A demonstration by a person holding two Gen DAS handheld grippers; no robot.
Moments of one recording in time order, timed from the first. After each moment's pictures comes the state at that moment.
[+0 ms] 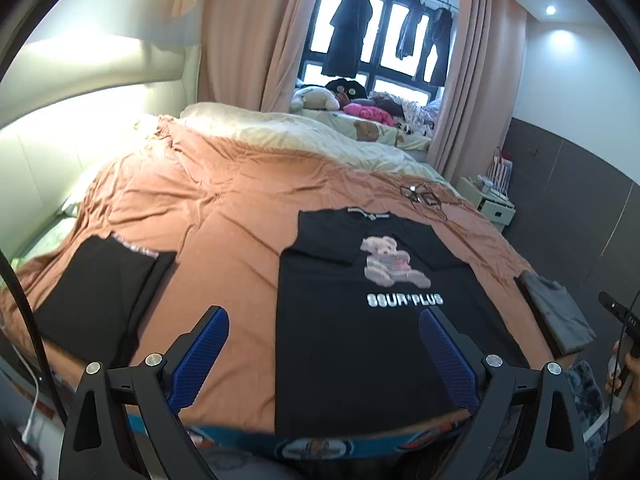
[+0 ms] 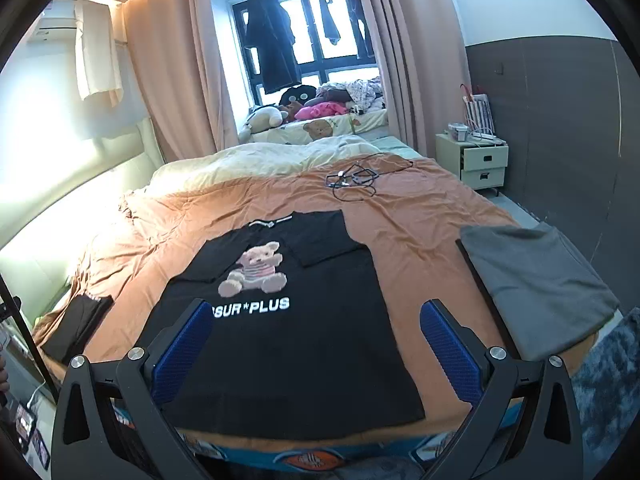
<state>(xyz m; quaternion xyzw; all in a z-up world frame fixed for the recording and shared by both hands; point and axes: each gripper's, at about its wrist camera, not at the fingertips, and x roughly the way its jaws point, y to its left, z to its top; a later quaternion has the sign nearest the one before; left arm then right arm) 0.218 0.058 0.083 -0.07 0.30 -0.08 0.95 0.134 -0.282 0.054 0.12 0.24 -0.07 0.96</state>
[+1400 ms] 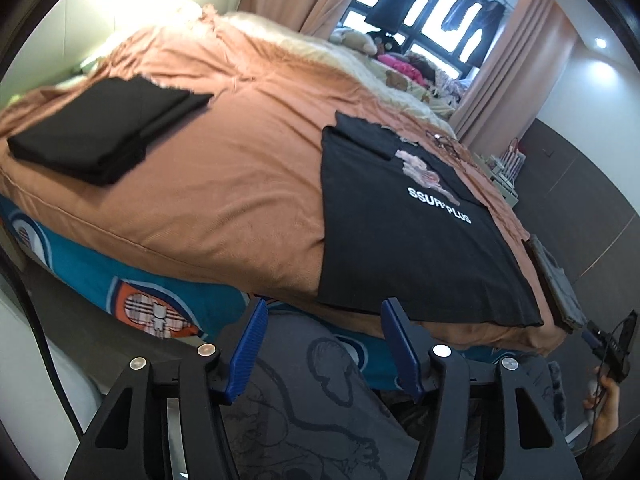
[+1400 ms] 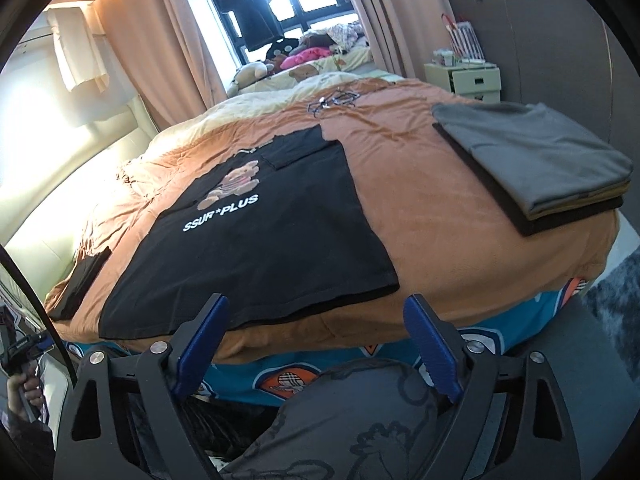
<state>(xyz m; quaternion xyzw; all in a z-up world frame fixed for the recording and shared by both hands) 0.169 0.123 -0.104 -0.19 0.39 -0.09 0.90 0.081 -0.321 -0.042 0.20 0.30 -0.05 0.93</state>
